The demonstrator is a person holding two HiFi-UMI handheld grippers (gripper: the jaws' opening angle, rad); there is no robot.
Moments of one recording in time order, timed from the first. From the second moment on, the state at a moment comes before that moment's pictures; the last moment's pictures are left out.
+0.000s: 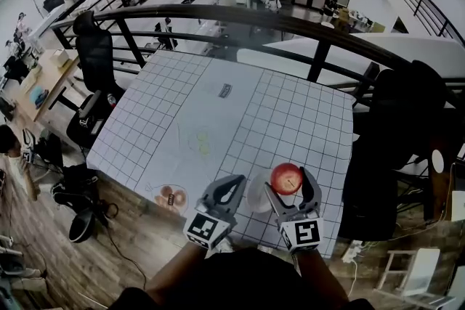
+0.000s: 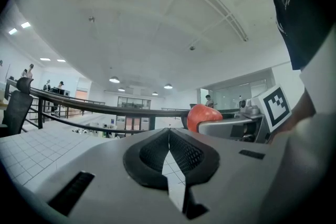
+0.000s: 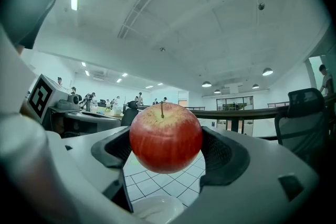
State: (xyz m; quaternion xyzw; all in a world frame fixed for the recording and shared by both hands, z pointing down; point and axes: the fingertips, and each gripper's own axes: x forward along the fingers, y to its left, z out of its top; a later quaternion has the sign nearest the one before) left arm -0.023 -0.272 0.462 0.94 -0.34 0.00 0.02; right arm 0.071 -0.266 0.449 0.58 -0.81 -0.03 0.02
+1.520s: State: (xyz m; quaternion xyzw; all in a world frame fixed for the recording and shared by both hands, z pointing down) left arm -0.024 -0.255 0.463 0.93 -0.36 0.01 0.02; right arm 0.069 -0.251 0.459 0.56 -0.83 -0.02 0.03
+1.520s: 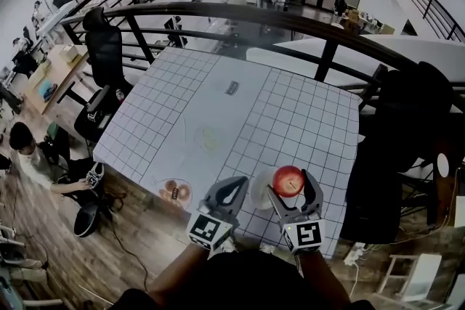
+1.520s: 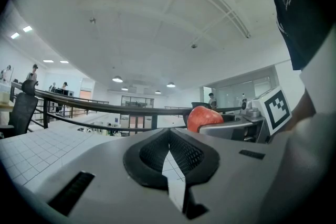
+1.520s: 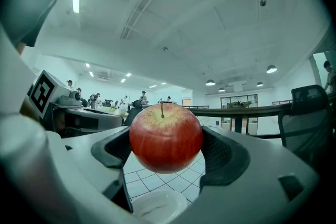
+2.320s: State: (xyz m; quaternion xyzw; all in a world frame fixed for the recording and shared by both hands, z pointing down) left arm -0.022 -0.256 0.463 0.93 -0.37 0.00 0.03; right arm 0.070 -0.256 0.453 0.55 -0.83 -0.03 0.02
